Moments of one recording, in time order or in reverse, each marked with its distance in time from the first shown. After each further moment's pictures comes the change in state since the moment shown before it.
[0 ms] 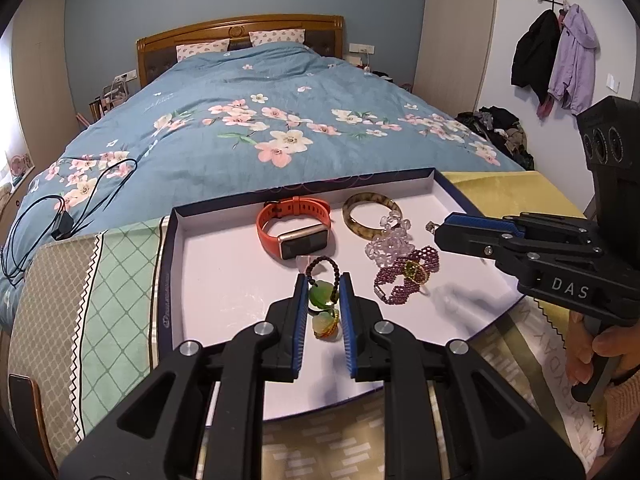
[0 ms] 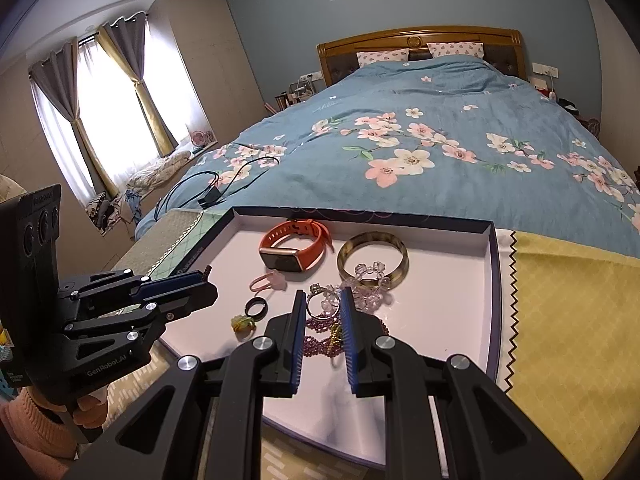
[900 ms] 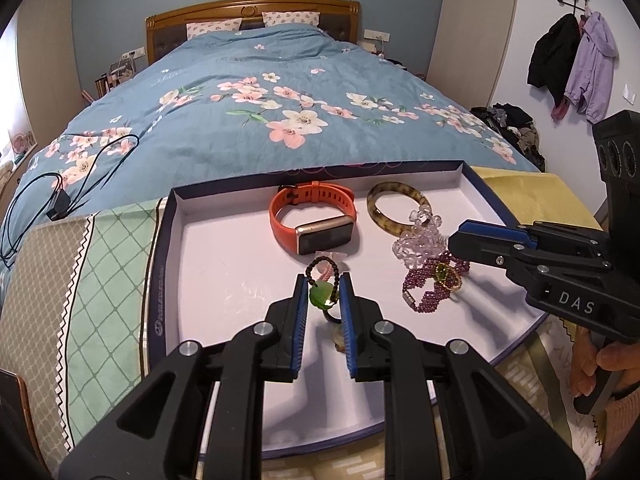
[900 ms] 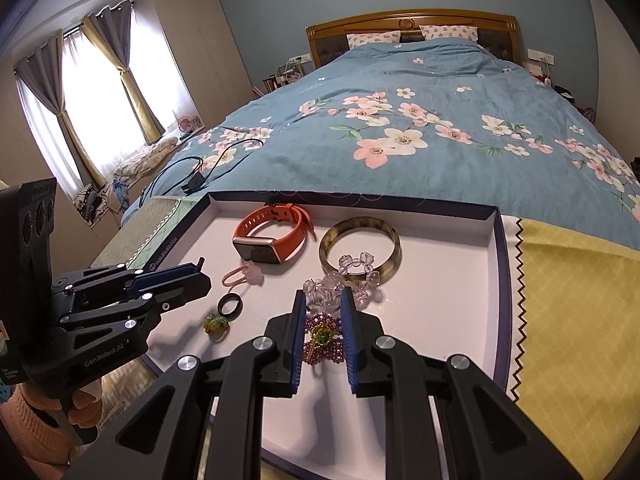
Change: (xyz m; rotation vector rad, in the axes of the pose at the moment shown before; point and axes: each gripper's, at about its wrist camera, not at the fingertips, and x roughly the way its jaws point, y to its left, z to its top) left arm 0.038 0.018 0.005 -0.058 0.063 0.007; right arm 0.029 -0.007 0.003 0.008 0.069 -0.037
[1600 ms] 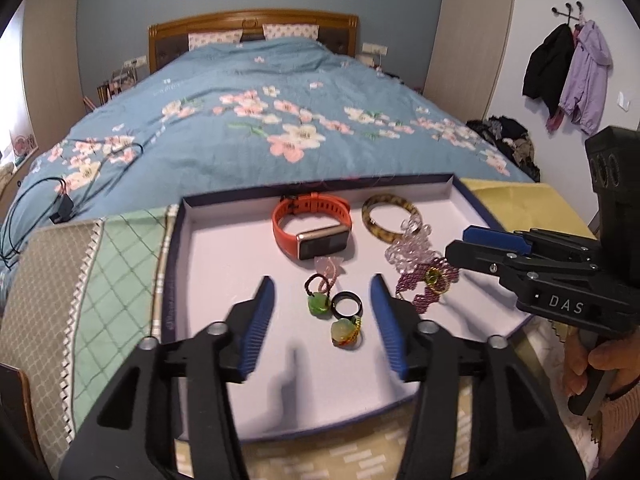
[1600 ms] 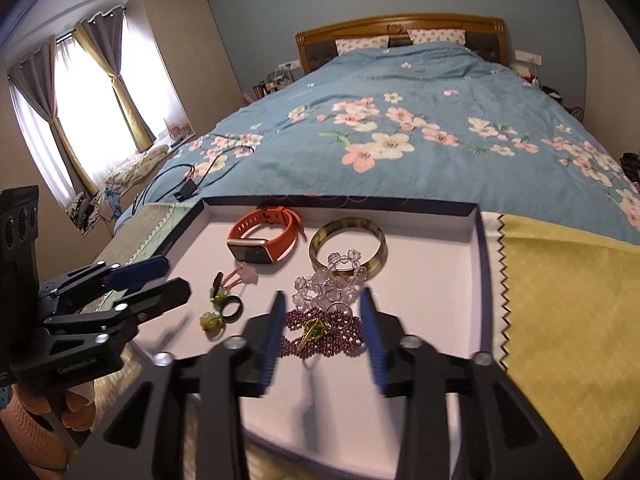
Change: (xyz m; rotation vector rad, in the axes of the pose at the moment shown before) left arm -0.024 -0.001 -0.006 -0.003 -0.073 -0.012; right arm -0.018 -0.002 -0.007 0.020 -0.042 -0.037
